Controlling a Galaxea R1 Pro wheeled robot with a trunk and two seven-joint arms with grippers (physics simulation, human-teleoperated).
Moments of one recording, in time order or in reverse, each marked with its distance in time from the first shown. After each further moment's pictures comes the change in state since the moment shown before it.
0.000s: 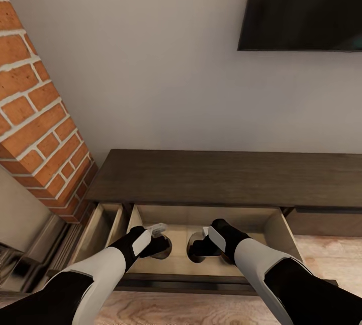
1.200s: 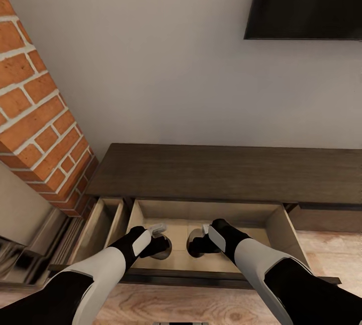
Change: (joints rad) left arm 0.000 0.000 -0.005 0.000 0.000 0.004 0.000; right arm 0.000 0.000 0.000 0.000 0.001 -0.066 0.000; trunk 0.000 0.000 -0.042
